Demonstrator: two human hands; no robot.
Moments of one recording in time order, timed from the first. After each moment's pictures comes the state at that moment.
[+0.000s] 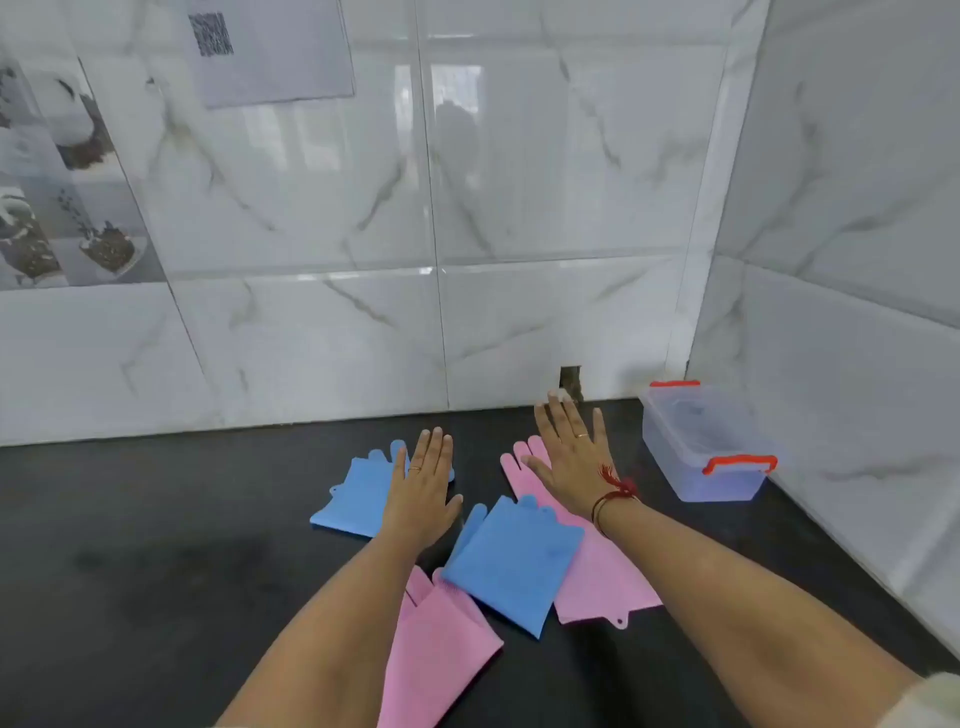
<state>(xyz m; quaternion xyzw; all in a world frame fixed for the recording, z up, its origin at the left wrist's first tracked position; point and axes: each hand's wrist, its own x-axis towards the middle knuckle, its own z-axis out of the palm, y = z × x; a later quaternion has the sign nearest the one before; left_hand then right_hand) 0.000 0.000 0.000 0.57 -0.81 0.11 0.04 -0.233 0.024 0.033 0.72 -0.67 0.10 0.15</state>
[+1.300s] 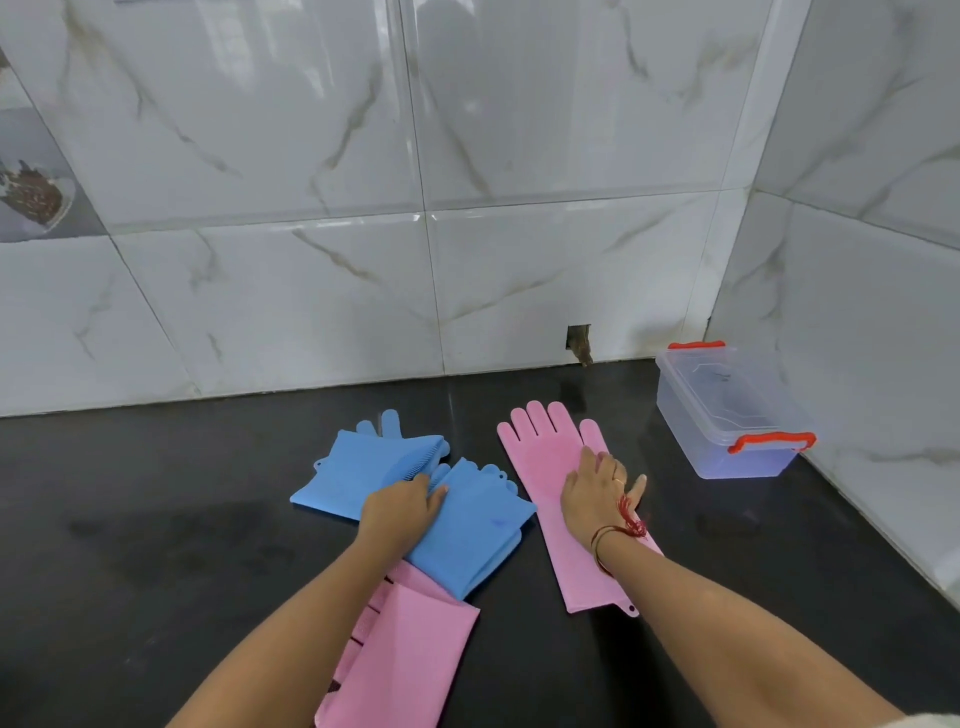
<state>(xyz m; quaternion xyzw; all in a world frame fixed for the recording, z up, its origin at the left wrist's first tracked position) 0.016 -0.016 -0.040 0.62 -0.78 0.00 0.05 -0.226 0.030 -0.028 0.52 -0.84 0.14 -0.08</state>
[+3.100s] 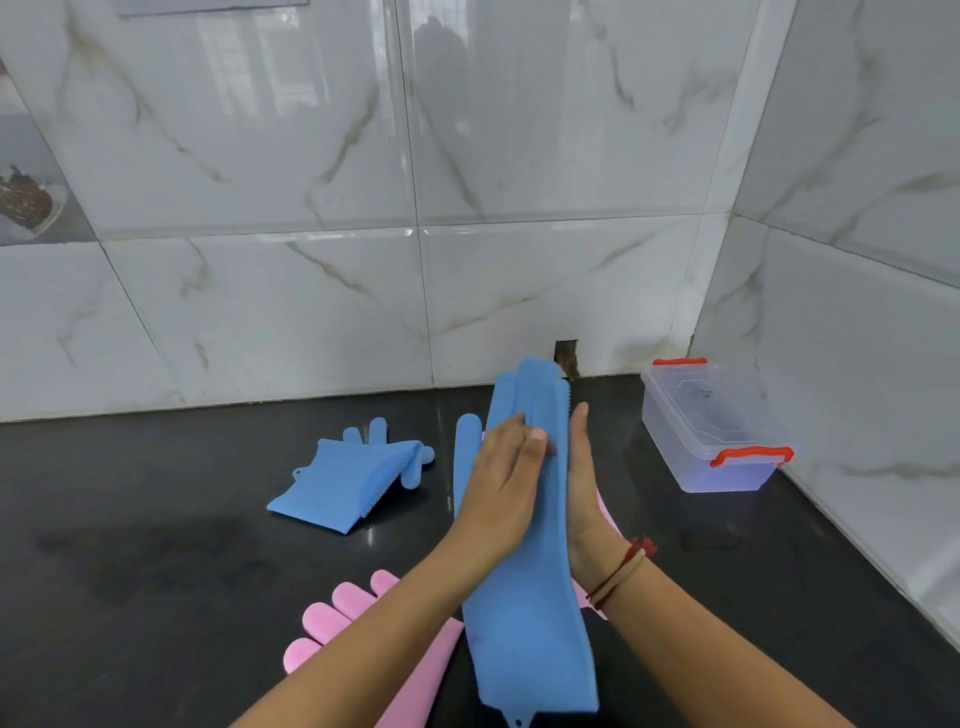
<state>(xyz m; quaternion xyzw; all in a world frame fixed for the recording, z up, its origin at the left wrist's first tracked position) -0.088 0.098 0.103 0.42 -0.74 -0.34 0.39 -0.177 0.086 0.095 0.24 -0.32 0.63 -0.67</state>
